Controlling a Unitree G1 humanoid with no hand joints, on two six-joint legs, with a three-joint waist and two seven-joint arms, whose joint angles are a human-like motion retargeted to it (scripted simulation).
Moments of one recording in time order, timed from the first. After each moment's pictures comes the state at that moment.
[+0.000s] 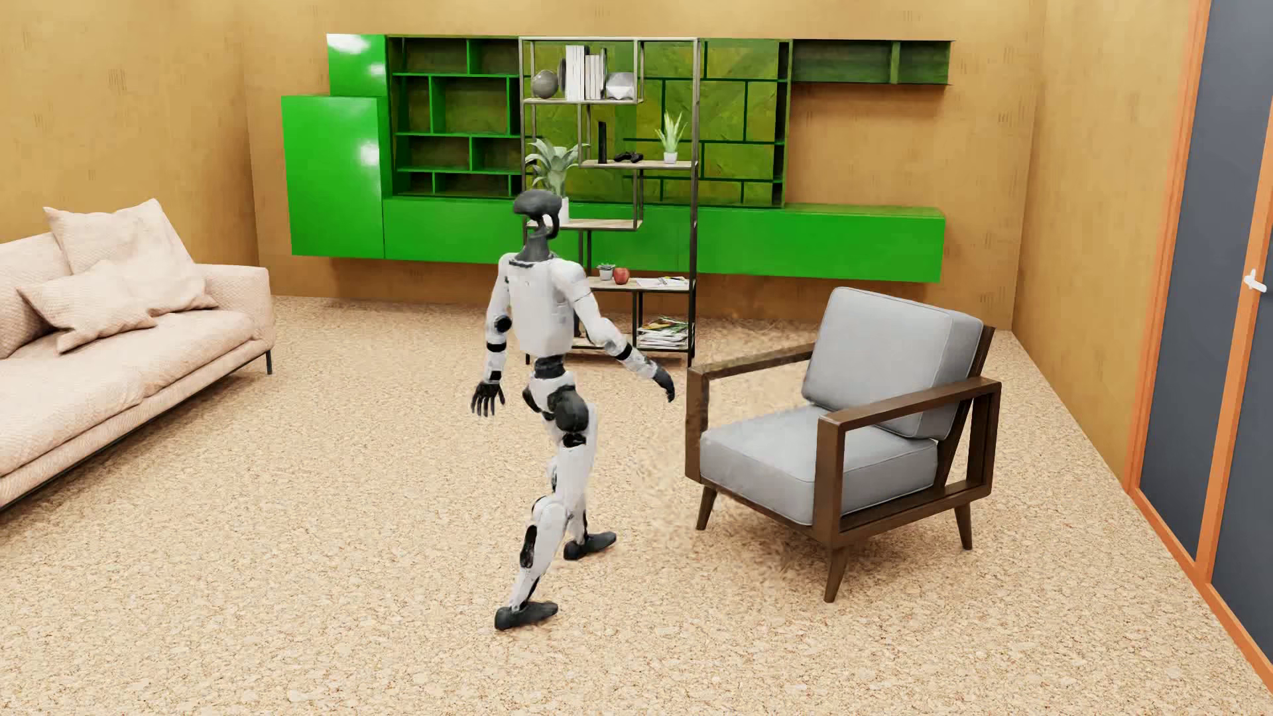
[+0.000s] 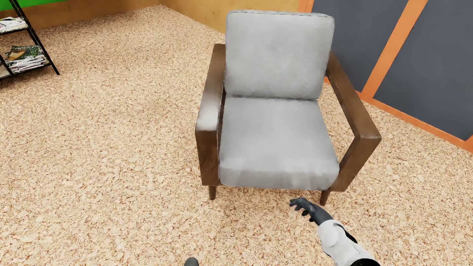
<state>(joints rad) -0.18 0.42 0.06 0.13 0.01 0.00 -0.05 -0.05 0.12 0.05 0.19 0.27 -0.25 0.09 -0.50 0.31 -0.42 -0.14 -0.05 -0.20 0.51 1.25 0.92 0.10 -0.17 0.17 -0.13 0.32 -0.09</state>
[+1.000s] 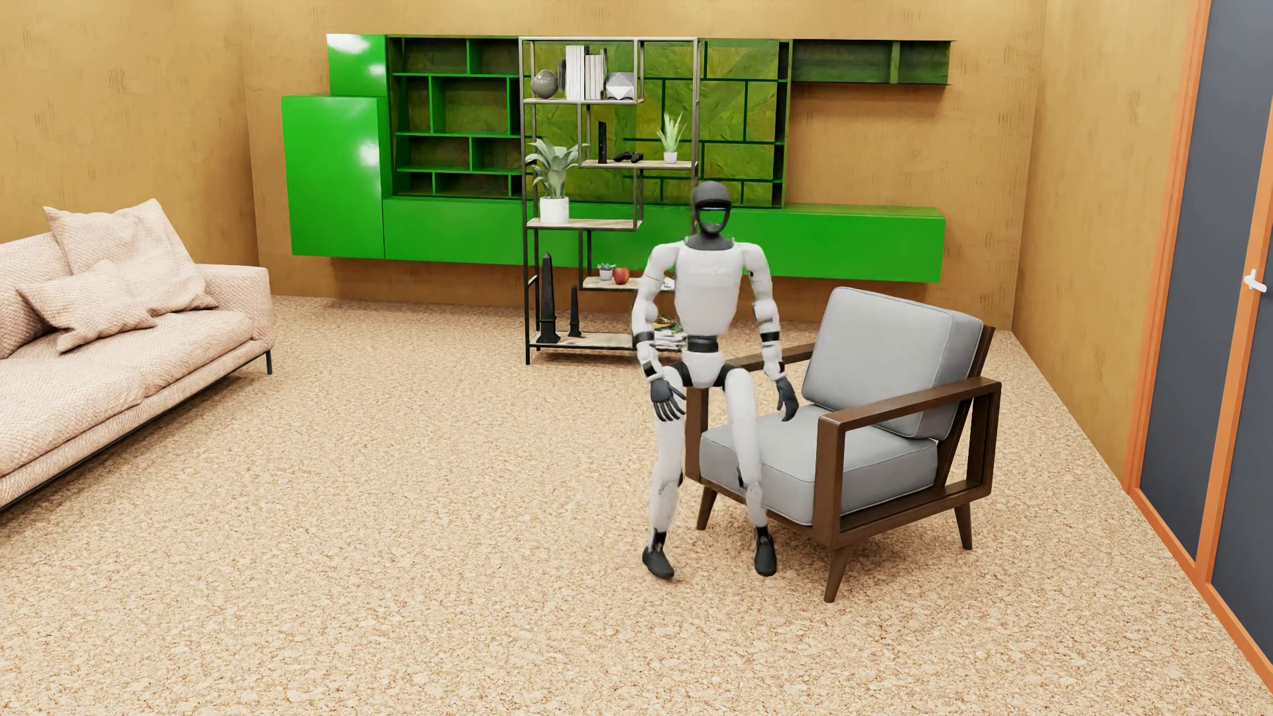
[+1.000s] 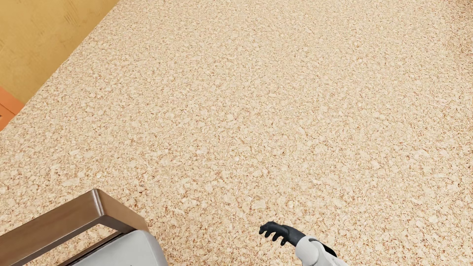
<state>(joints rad) -0.10 -0.12 -0.02 0.15 0.09 0.02 -0.23 0.21 0.26 0.49 0.45 0.03 -0.17 -0.21 -0.36 0.30 -0.33 -0.18 -0.04 -0.34 0.57 1.06 0.86 0.20 -0.29 0.09 -0.19 0.35 0.10</state>
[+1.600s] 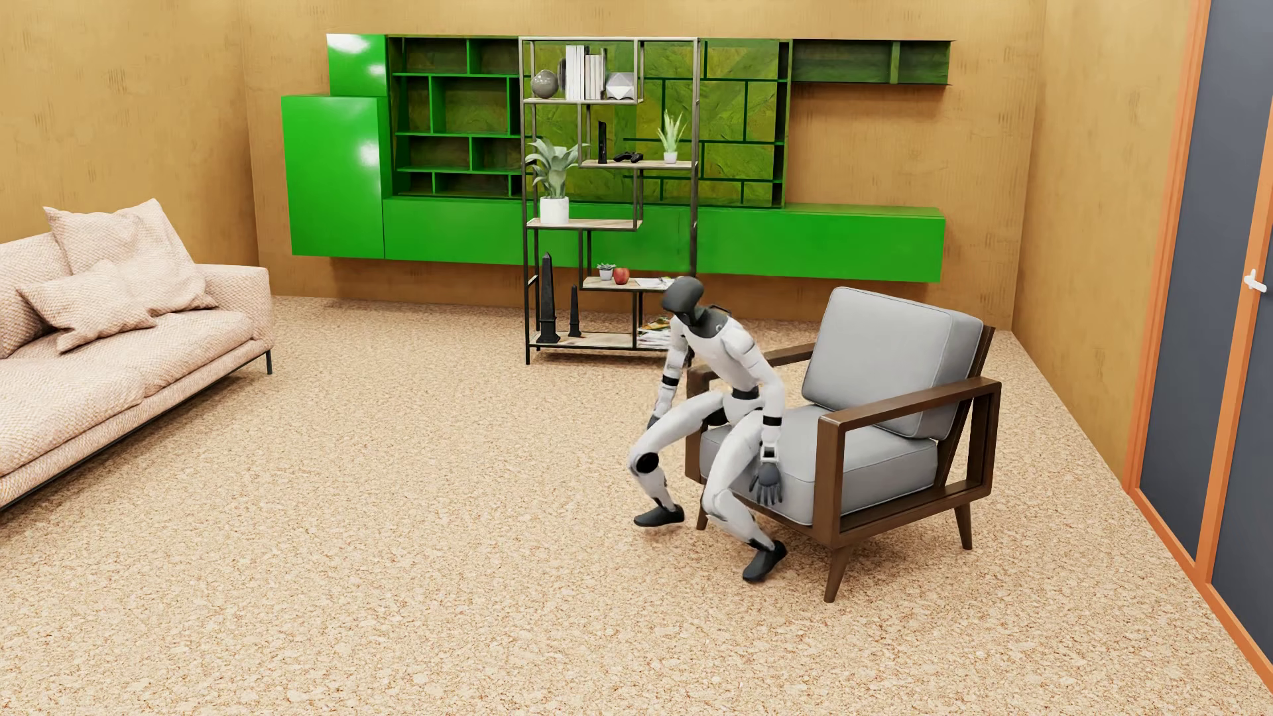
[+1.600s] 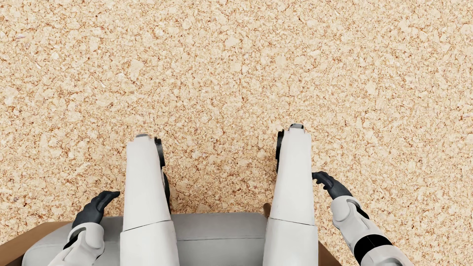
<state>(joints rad) -1.03 -1.11 -0.02 0.22 -0.20 -0.06 -0.16 0.20 0.72 1.78 1.65 -0.16 -0.37 -0.59 -0.68 0.50 -0.48 -0.08 0.18 -0.28 0.45 0.81 0.92 0.29 -0.19 0.09 -0.02 0.37 -0.18</state>
